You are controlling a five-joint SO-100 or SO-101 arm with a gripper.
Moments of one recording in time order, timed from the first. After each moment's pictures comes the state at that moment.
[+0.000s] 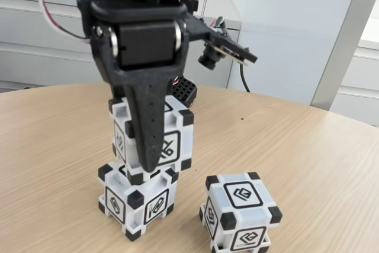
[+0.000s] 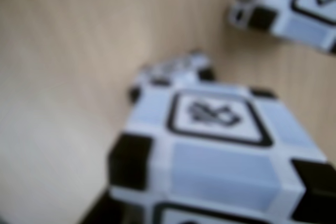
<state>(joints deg) 30.4 84.5 82.1 93.4 -33.0</state>
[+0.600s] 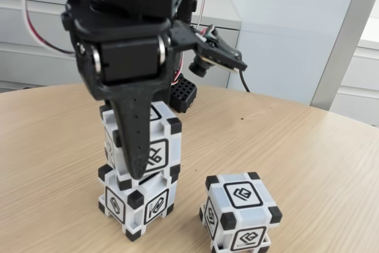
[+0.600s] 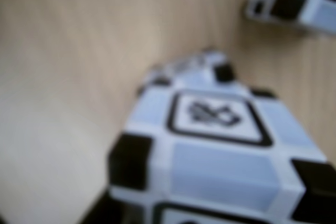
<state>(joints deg) 32.7 81.7 82.1 93.4 -33.4</state>
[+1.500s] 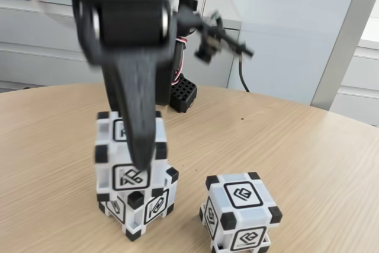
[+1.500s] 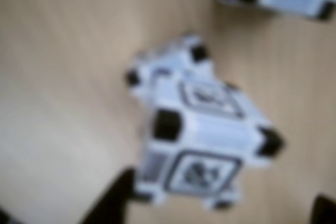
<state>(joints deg) 32.6 89.6 81.8 93.8 -30.1</state>
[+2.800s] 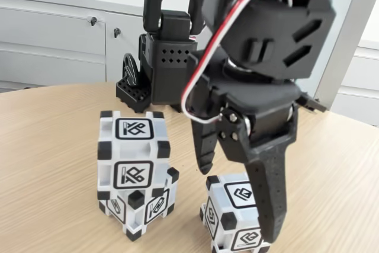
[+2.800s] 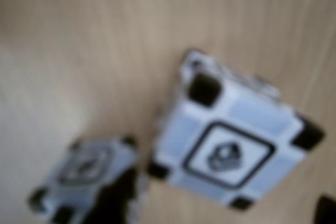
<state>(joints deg) 9.8 72.7 81.6 83.5 -19.3</state>
